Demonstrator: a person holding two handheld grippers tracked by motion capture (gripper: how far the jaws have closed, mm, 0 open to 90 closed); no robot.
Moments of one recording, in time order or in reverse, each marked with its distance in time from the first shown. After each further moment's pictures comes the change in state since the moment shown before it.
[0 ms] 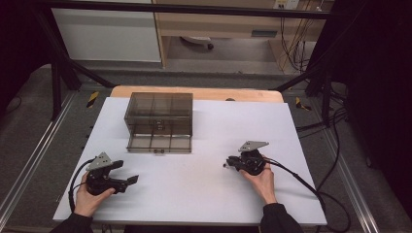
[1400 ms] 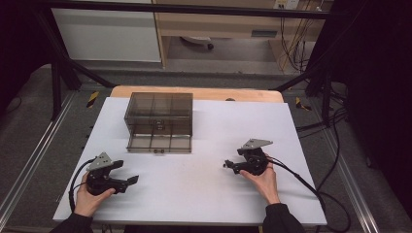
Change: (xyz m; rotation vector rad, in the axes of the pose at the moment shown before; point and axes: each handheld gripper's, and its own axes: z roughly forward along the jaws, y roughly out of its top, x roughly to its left) left arm -0.001 0.000 0.001 0.002 -0.002 0.005; right arm 0.000 0.006 -0.011 -0.028 -0.044 0.037
